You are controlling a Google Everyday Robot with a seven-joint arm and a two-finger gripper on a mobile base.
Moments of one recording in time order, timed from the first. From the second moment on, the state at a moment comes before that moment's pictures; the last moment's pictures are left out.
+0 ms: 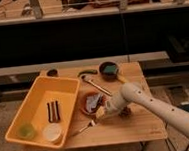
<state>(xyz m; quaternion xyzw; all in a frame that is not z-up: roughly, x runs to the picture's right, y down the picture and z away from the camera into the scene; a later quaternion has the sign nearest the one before) 0.023 0.204 0.810 0.03 -0.45 -0.62 0.64</state>
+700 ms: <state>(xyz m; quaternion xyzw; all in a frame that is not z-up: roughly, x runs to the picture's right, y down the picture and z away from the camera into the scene) 0.024 0.209 0.817 0.02 -0.45 -0.62 0.64</state>
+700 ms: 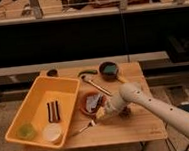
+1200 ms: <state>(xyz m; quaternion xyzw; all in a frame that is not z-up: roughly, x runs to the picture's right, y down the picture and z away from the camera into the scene) 0.019 0.211 0.821 0.02 -0.46 -0.63 0.63</state>
